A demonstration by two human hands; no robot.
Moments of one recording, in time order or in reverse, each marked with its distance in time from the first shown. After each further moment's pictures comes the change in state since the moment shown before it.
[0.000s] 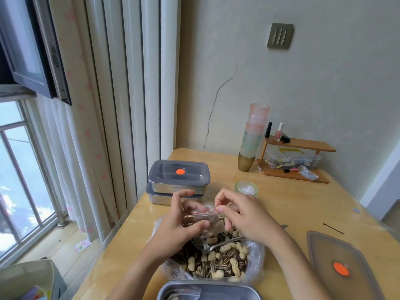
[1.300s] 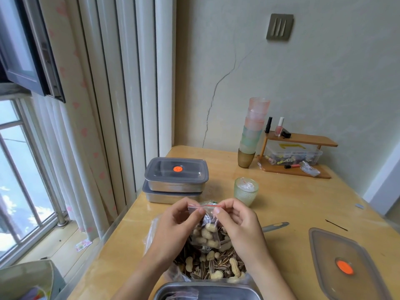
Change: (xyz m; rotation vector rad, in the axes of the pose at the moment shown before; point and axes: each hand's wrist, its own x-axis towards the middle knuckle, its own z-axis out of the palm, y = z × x) left_hand -0.005 0.006 0.018 -0.018 0.141 0.101; right_hand -0.017 0.009 0.056 0.567 0.426 0.141
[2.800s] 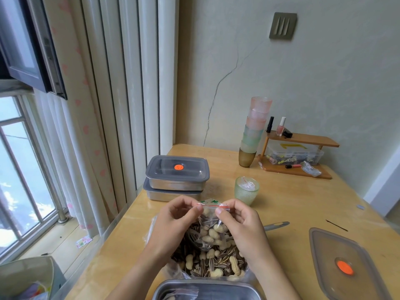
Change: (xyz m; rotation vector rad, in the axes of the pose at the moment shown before) left_hand 0.001 0.002 -0.003 -0.012 0.048 -0.072; right_hand 0.004 0.012 -0.008 -0.009 -0.046 0.023
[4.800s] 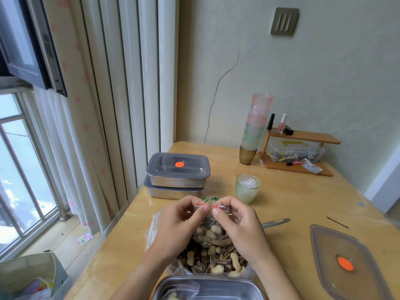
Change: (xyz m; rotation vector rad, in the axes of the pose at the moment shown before) left_hand -0.003 -0.004 0.005 0.082 -0.045 0.082; right_hand -0.004 -0.005 0.002 -0.079 -0.087 -0.092
